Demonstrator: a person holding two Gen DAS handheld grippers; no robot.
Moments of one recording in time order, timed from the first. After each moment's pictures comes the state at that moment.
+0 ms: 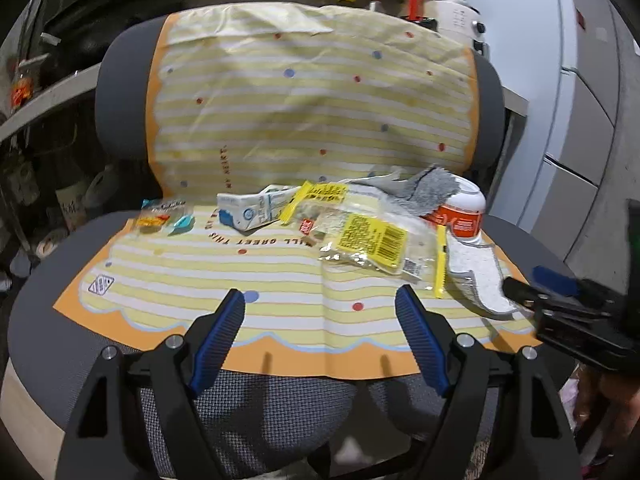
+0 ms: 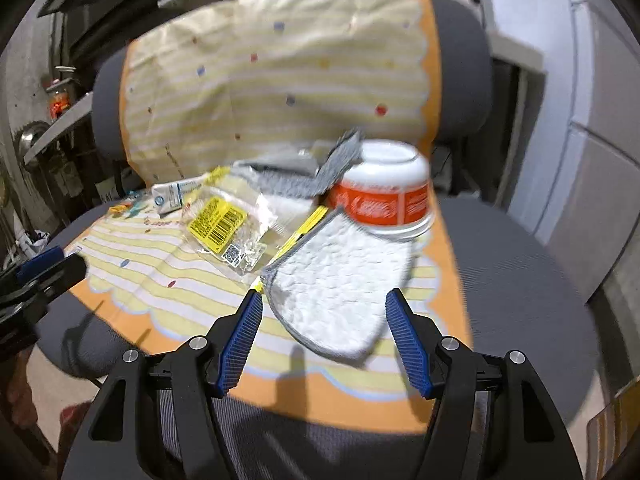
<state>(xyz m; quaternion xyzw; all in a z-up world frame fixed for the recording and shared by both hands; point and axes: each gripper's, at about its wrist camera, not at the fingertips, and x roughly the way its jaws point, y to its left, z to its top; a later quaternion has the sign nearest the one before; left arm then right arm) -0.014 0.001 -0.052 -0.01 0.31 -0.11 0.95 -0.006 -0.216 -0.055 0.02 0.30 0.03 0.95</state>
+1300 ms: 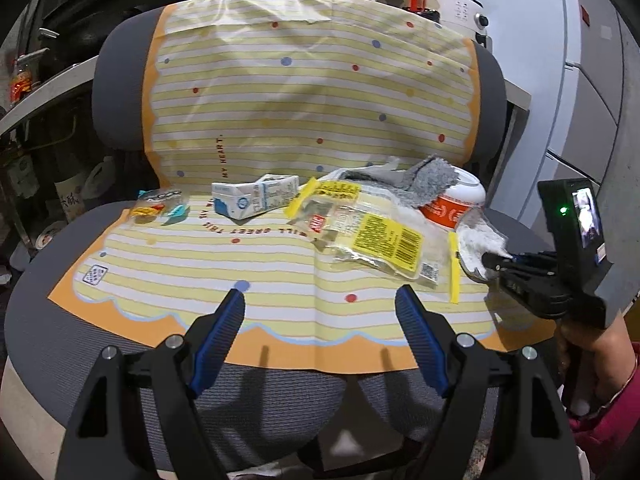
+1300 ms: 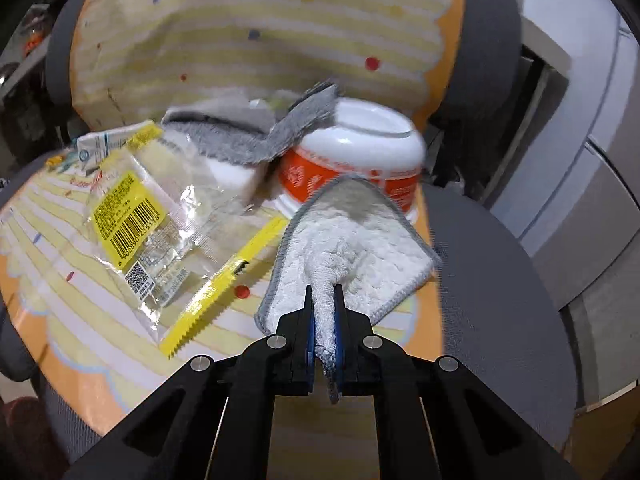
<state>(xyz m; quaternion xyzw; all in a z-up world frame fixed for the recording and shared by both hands) -0.014 -0.005 -0.057 0.00 0.32 -0.11 0.94 0.068 -0.227 -0.071 -0.06 0.38 -0.01 0.92</state>
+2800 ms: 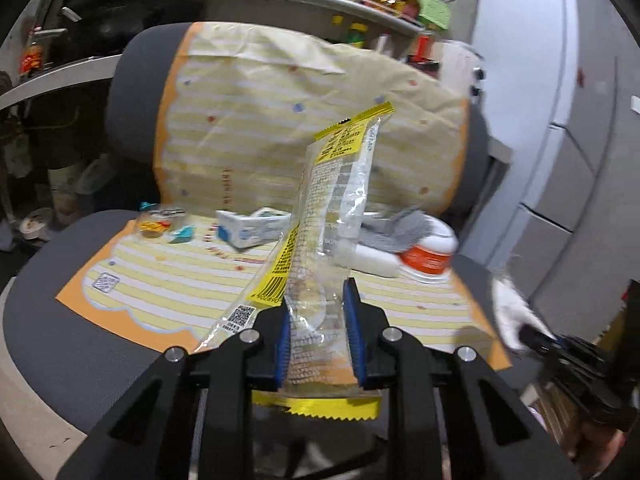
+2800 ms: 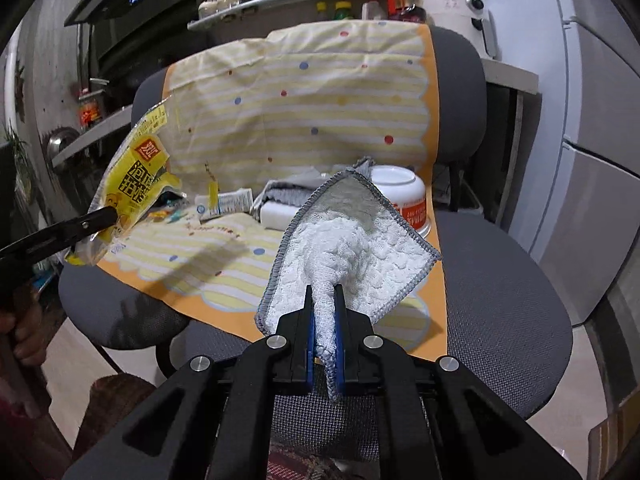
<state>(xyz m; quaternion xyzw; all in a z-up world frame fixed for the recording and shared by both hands) -0.041 0.023 -0.012 -0.07 0.28 -0.16 0.94 -0.086 -0.229 -0.024 0.02 0.26 0.07 0.96</state>
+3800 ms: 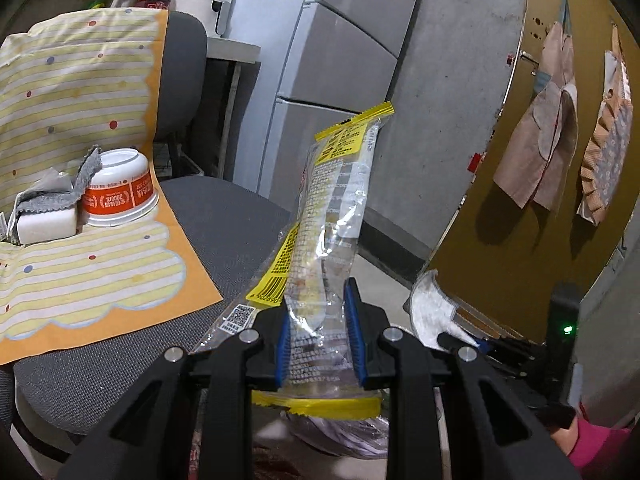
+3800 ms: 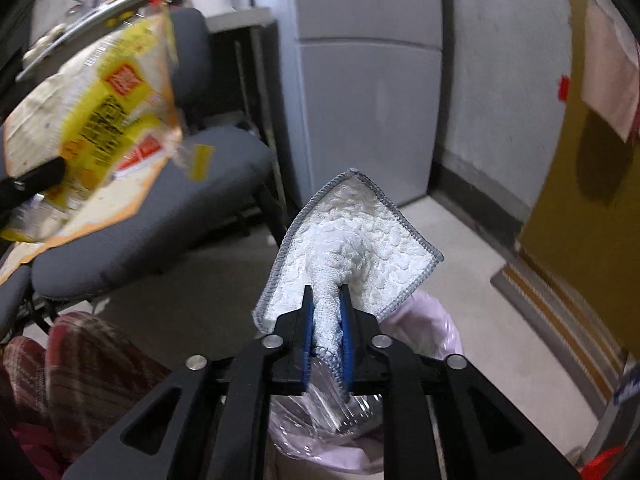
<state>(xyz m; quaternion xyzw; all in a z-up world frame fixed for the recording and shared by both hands) -0.137 -0.220 -0.053 0.02 0.31 -0.47 0.83 -0.260 -0.409 -0.120 0.14 0.32 -0.23 0.91</state>
